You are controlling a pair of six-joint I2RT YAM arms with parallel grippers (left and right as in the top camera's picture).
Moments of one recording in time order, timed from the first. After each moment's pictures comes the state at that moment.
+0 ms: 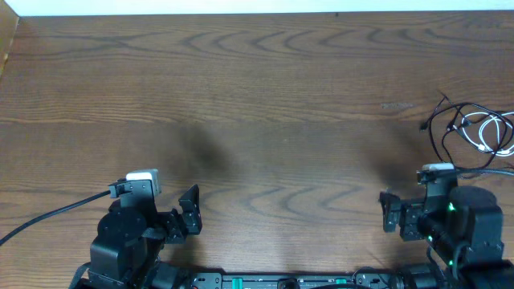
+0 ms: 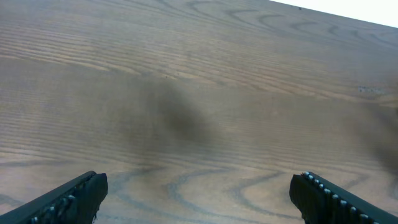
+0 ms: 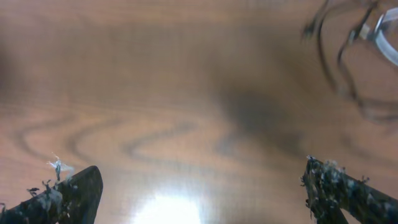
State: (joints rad) left arm -0.33 0.43 0.88 -1.07 -0.11 -0.36; right arm 0.12 0.50 0.81 -1.08 -0.06 0.08
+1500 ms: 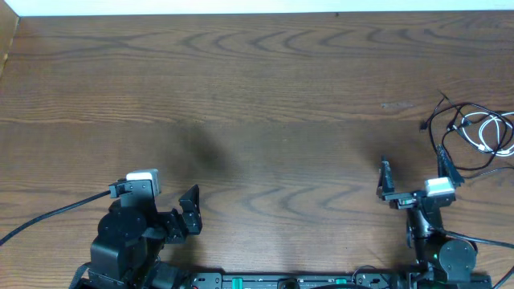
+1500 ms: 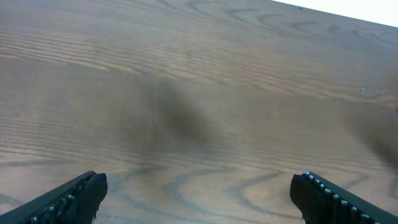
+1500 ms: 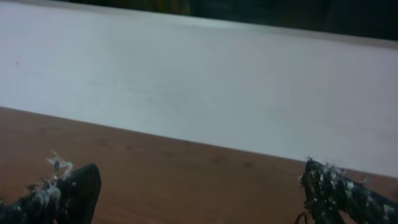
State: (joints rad) left arm -0.33 0.43 0.88 -1.07 -0.11 -0.36; right arm 0.01 0.01 0.01 0.20 -0.14 -0.07
